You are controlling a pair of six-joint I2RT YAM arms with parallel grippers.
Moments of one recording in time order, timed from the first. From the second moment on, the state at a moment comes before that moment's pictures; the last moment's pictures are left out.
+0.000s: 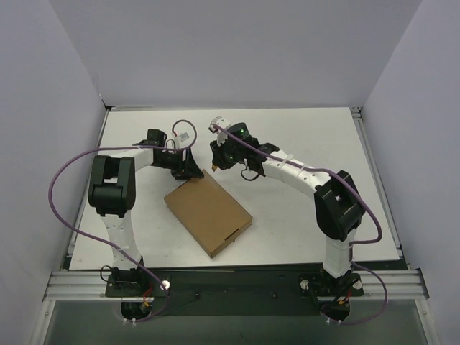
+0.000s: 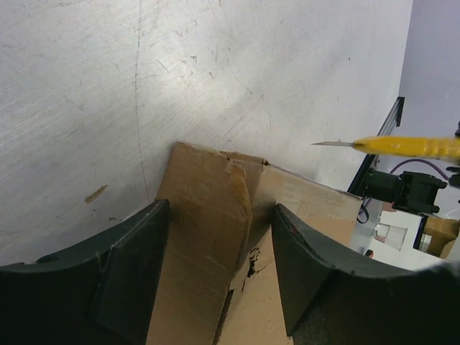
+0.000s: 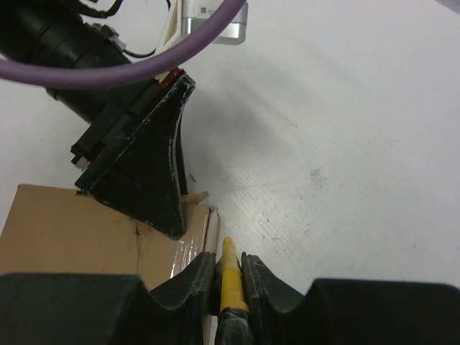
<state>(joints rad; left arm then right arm) -0.10 2.05 1.31 -0.42 0.91 -0.15 0.70 1.90 1.47 -0.16 -0.16 -0.01</state>
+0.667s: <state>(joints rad) -0.10 2.04 1.27 -0.39 0.91 -0.17 0.75 1.78 1.36 -0.20 -0.10 -0.07</state>
